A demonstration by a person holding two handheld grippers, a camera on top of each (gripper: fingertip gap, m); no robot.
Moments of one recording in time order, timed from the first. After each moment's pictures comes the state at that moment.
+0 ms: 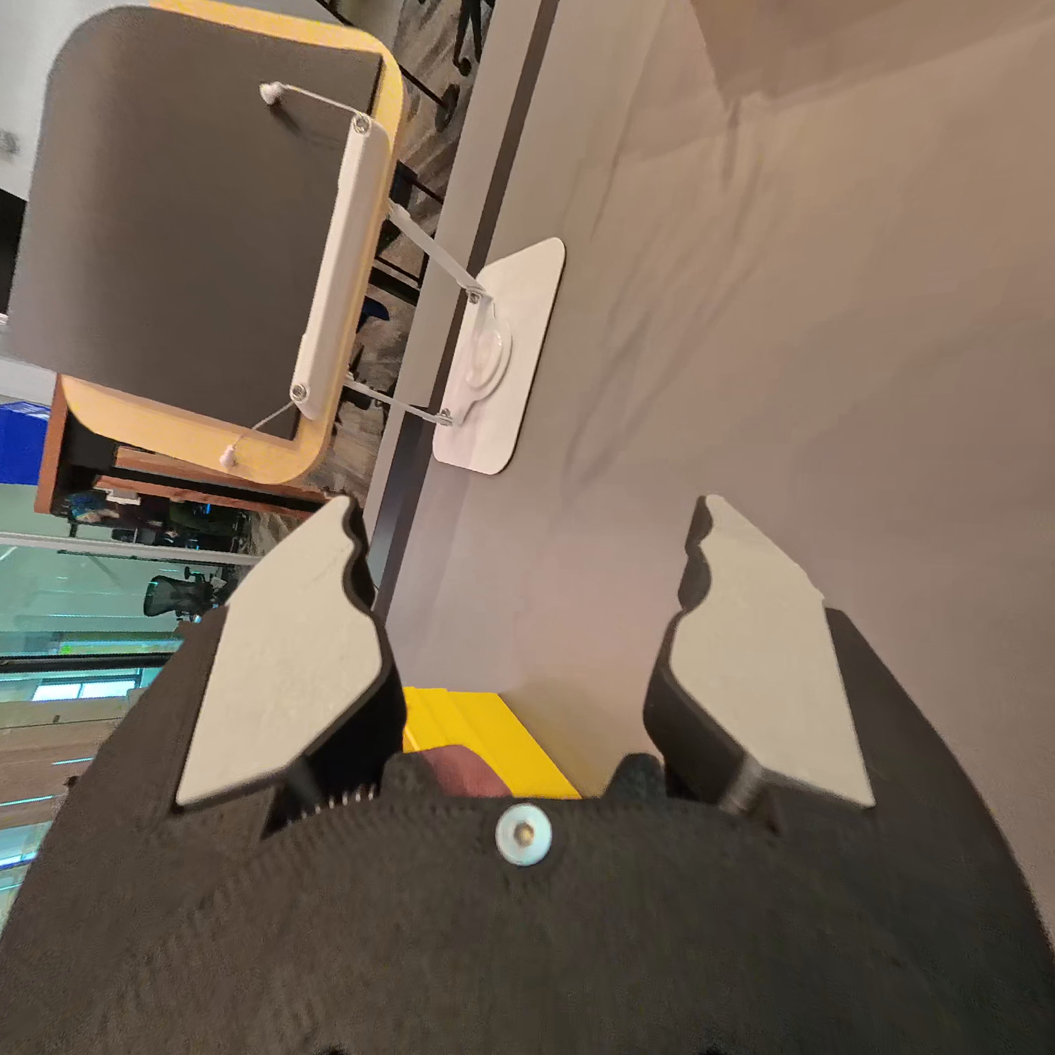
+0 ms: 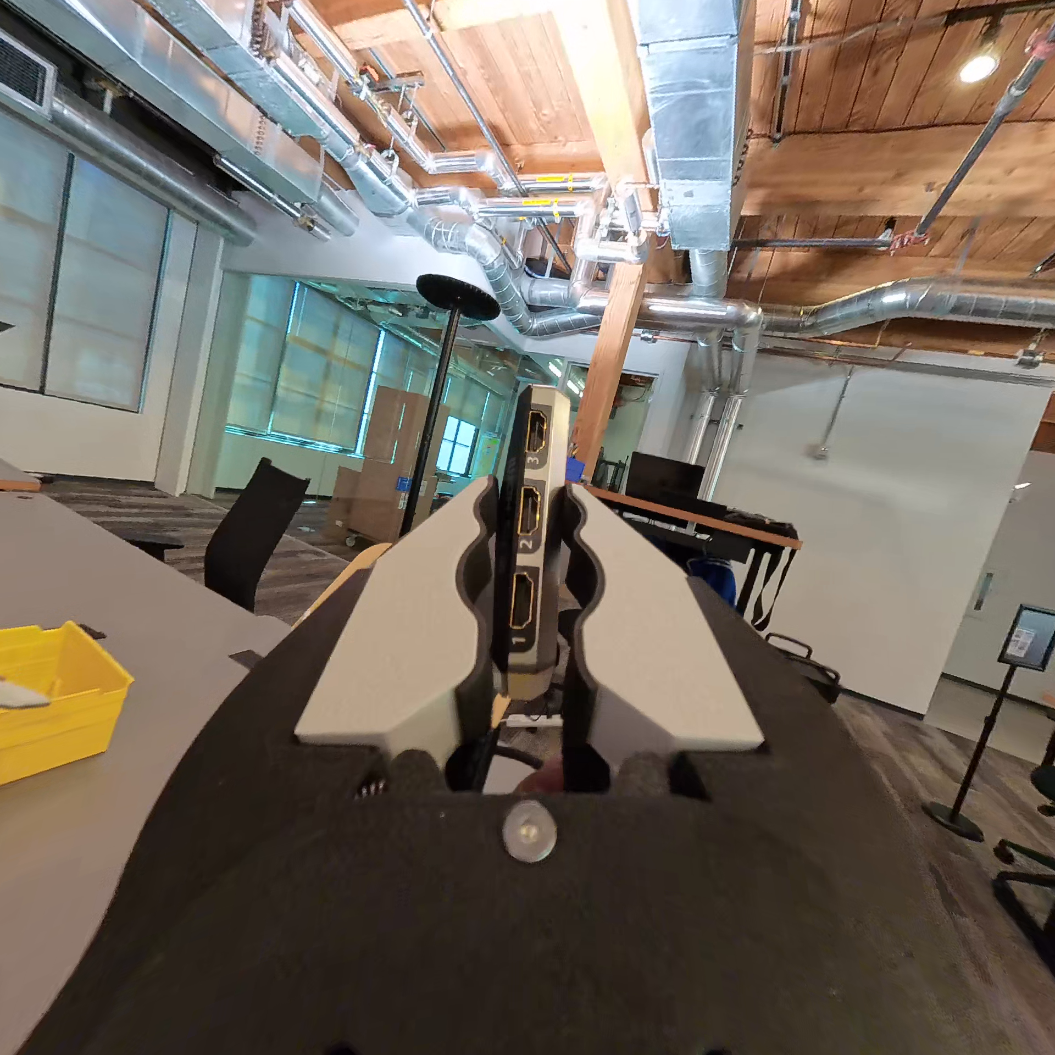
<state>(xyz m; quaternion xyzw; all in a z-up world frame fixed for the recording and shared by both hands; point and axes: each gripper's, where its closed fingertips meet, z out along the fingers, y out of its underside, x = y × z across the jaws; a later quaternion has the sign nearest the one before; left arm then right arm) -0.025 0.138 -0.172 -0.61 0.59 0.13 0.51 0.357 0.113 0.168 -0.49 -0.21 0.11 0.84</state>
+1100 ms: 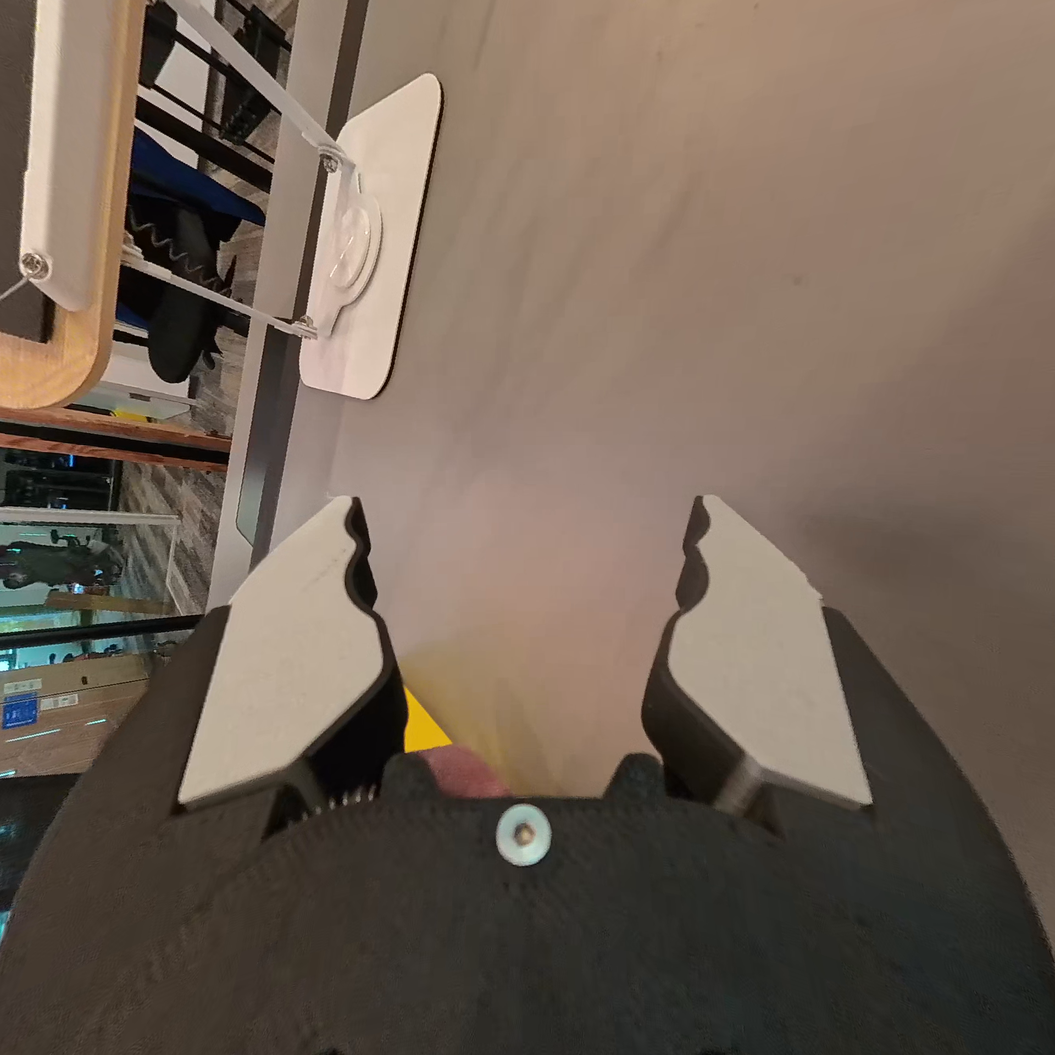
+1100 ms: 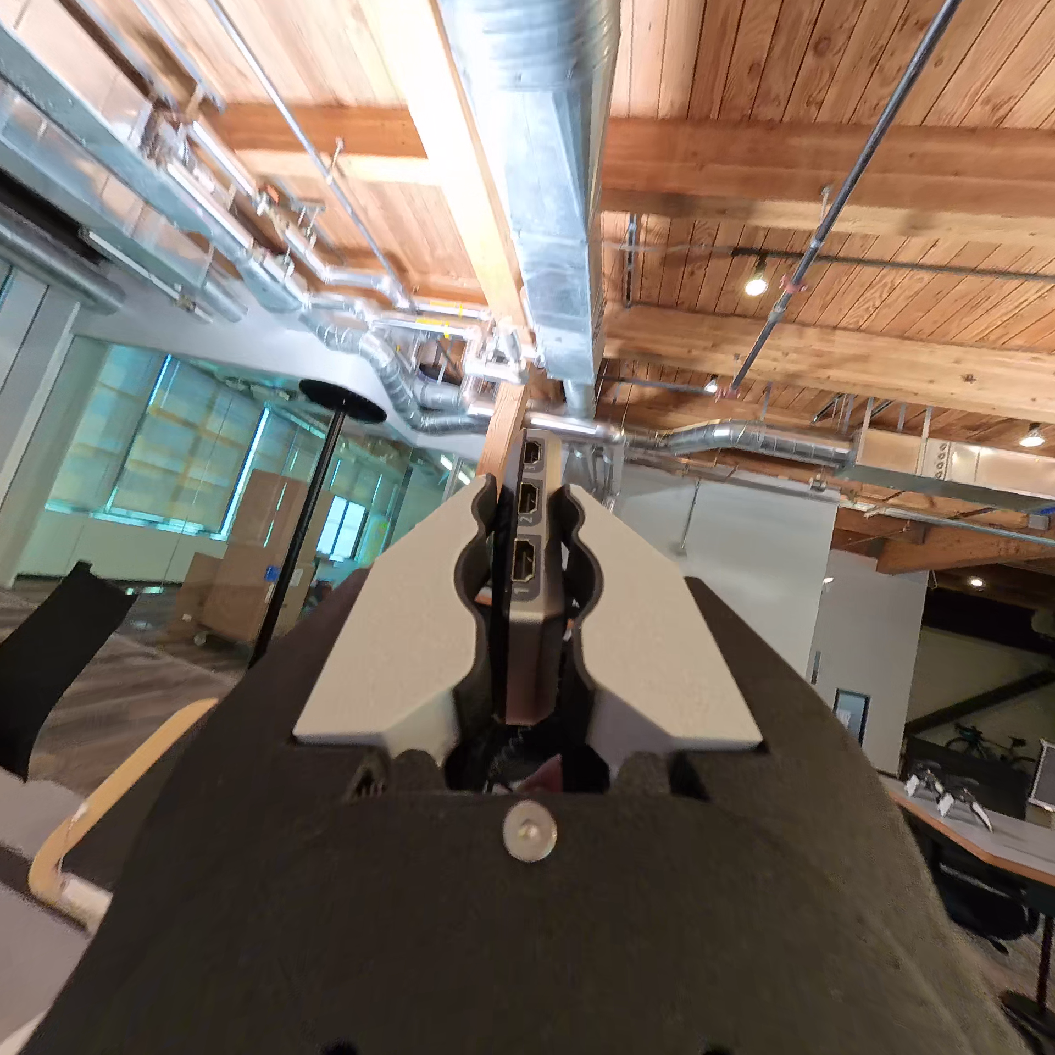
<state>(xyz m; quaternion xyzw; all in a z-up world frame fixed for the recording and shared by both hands) -0.042 0.143 -0.252 -0.67 0.60 0.10 0.43 0.409 0.109 0.322 -0.40 -0.15 0.02 0.91</state>
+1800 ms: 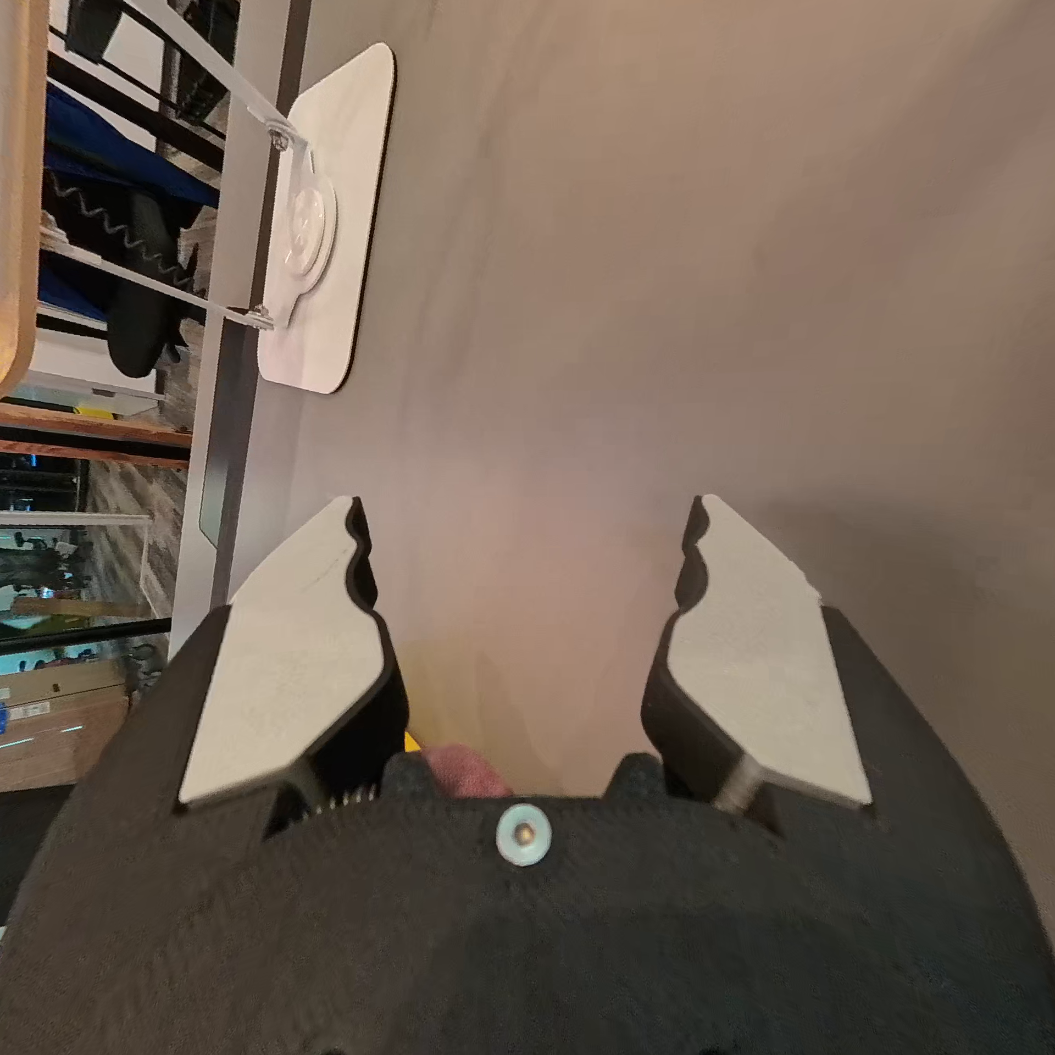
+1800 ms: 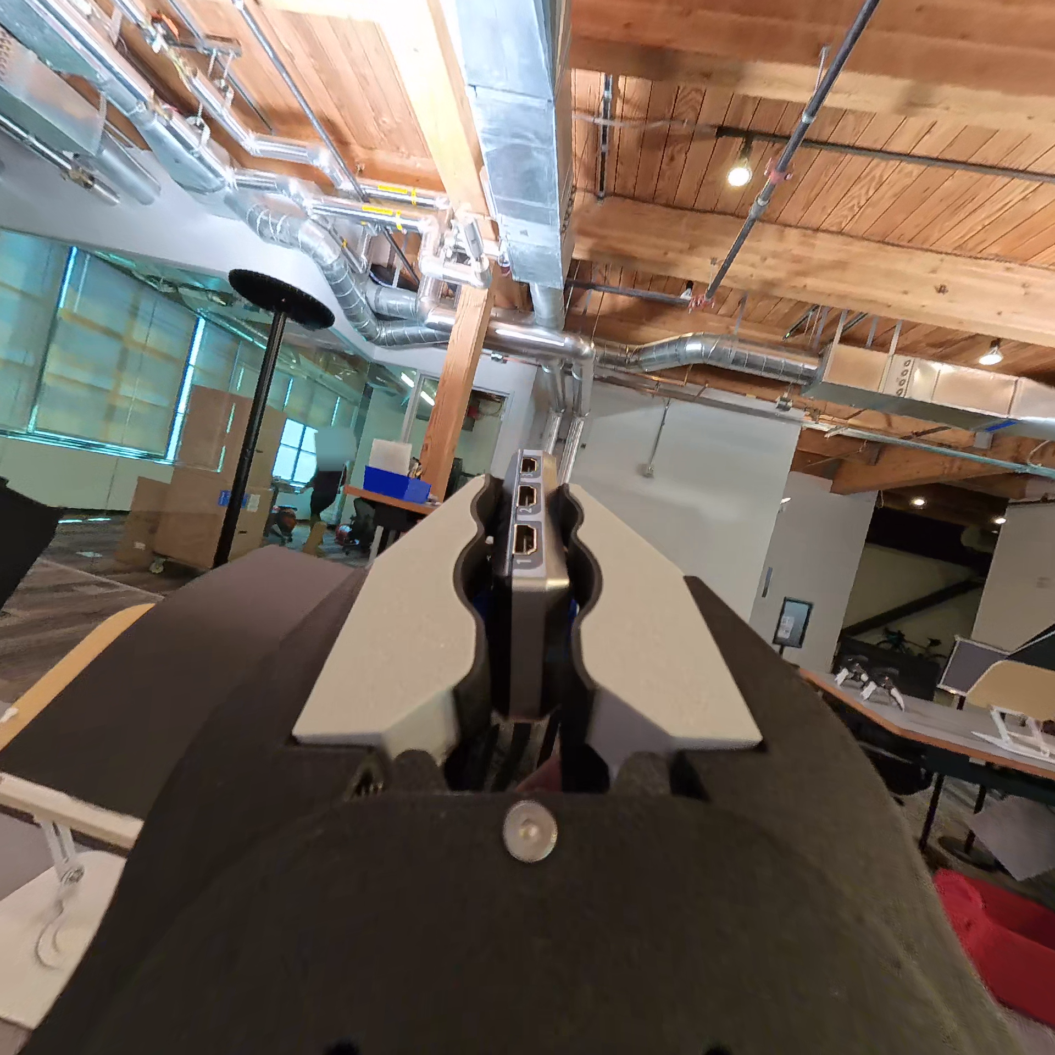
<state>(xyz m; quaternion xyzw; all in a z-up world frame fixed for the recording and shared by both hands) -0.039 0.139 -0.270 -0.67 0.61 0.10 0.41 0.460 0.162 0.265 -0.47 -0.13 -0.02 0.87</state>
